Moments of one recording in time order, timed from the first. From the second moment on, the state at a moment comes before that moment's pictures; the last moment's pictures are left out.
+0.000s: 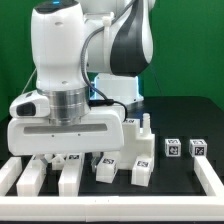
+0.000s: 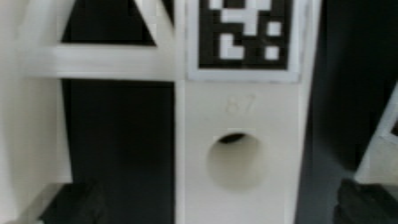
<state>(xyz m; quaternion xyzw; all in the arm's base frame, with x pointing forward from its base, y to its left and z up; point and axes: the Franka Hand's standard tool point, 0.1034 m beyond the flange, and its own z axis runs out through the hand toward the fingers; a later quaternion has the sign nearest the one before) 0.556 -0.103 0.017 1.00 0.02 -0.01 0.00</state>
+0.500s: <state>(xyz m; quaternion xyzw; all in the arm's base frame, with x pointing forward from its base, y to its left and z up) 0.556 -0.103 0.017 1.00 0.02 -0.02 0.00</state>
